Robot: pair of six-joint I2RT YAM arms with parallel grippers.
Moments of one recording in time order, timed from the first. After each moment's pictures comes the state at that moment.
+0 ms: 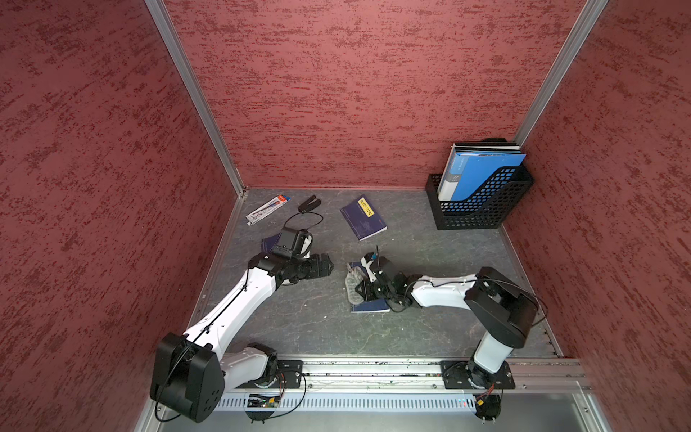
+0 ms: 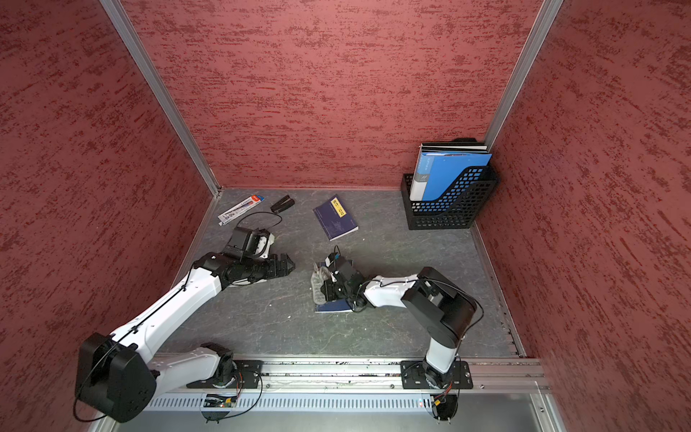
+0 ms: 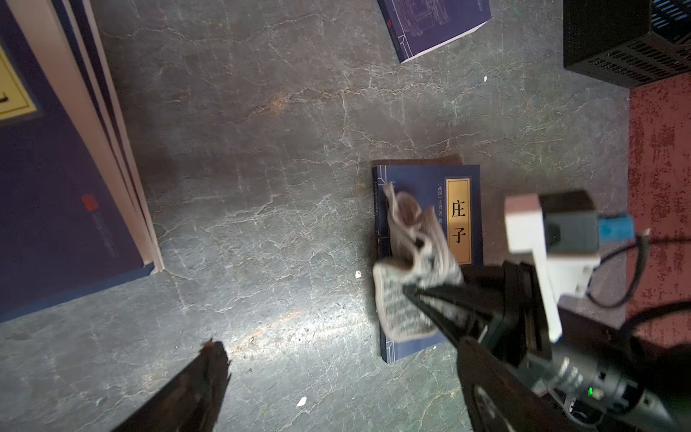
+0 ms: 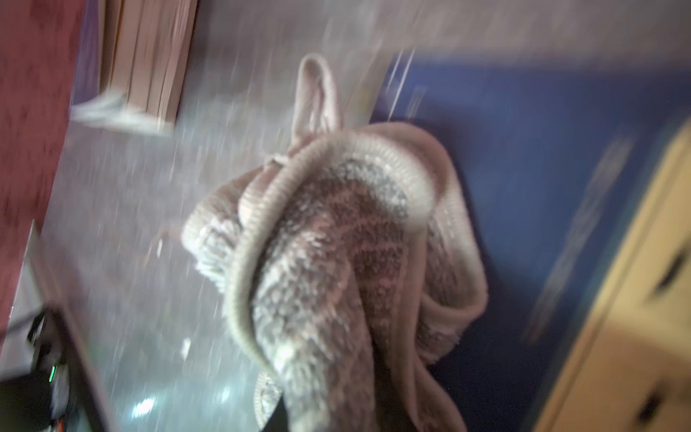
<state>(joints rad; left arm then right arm) -0.34 1.19 0.88 -0.69 0.25 -0.47 0.79 1.80 0.87 0.10 -0.16 0.62</state>
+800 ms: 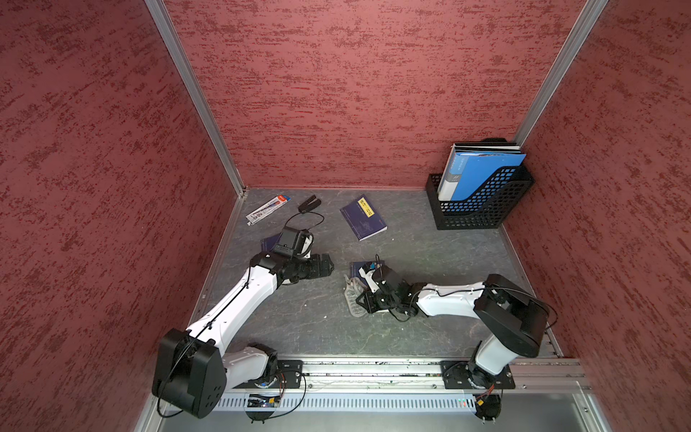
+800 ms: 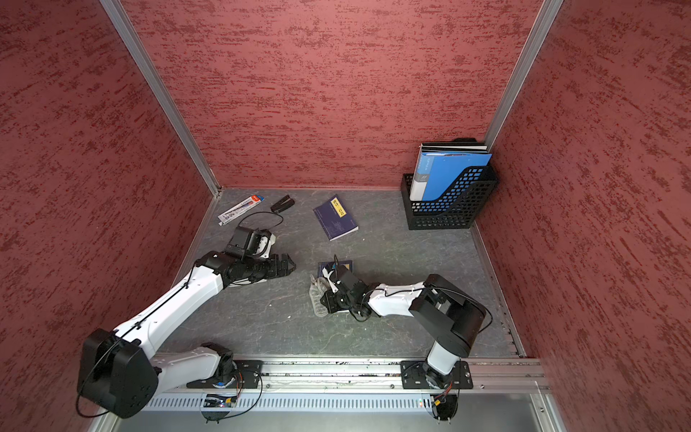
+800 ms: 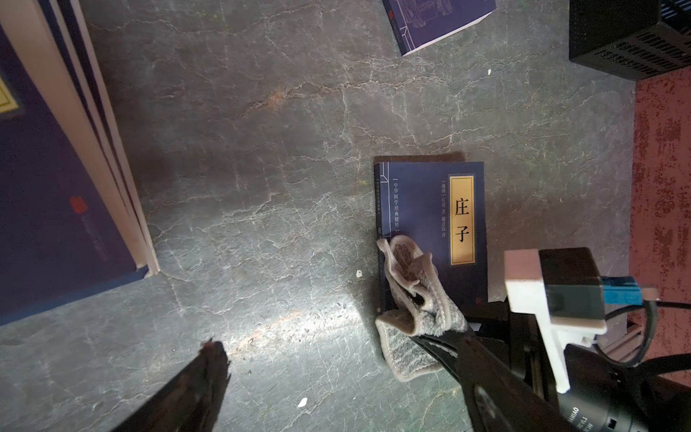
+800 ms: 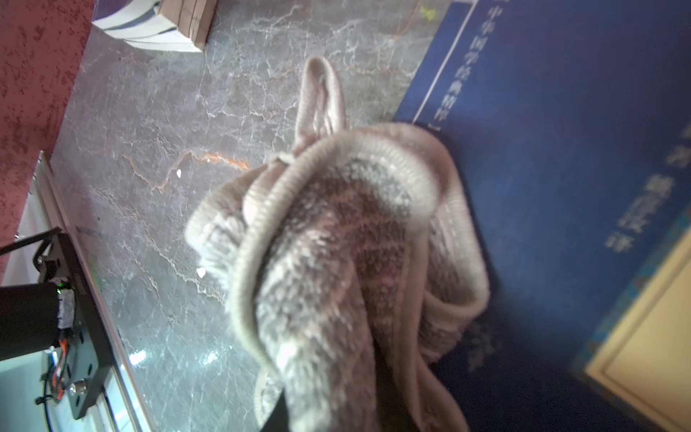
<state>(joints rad) -0.33 1.21 0.88 -0.69 0.26 -0.46 0.90 1.69 0.75 0.11 -0.21 0.58</state>
